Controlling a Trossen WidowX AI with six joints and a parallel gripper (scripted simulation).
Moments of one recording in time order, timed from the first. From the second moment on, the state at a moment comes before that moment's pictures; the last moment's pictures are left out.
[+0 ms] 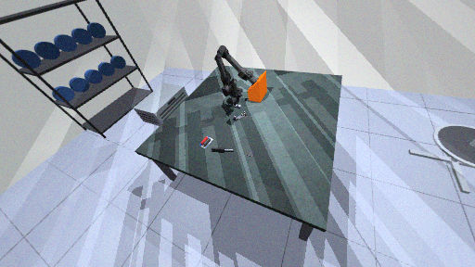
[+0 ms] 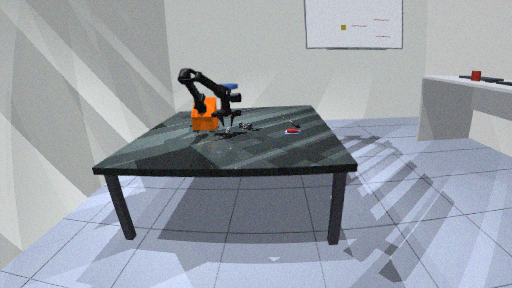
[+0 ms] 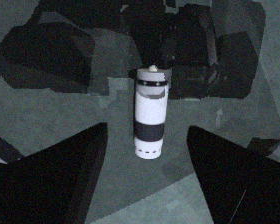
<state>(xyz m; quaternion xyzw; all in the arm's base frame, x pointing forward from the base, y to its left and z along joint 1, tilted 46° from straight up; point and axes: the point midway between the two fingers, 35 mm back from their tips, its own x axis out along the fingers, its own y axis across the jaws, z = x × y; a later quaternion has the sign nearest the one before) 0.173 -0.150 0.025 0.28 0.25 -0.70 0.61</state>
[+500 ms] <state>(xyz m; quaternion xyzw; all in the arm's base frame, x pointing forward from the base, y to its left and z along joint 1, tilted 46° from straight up) 0.169 -0.168 0.009 0.27 0.25 -0.70 0.61</state>
